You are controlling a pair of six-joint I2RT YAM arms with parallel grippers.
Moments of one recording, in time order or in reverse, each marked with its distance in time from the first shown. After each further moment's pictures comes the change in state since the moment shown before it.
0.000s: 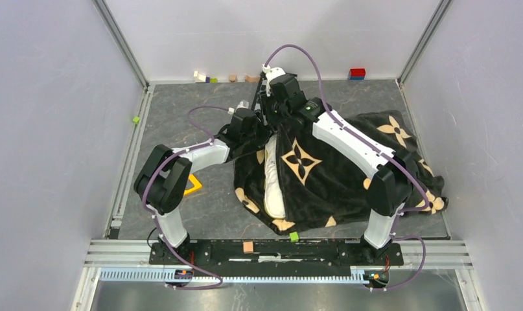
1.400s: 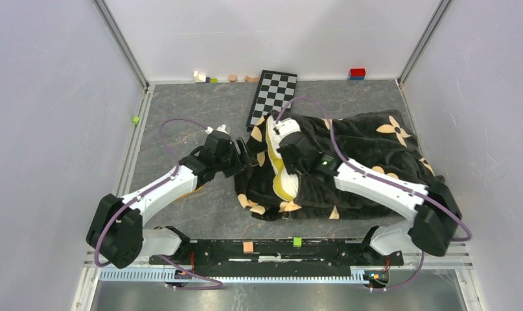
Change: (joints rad) left arm 0.036 -0.554 -0.348 -0.475 -0.027 0.299; right arm 0.220 -0.370 -0.663 0.081 0.272 0.003
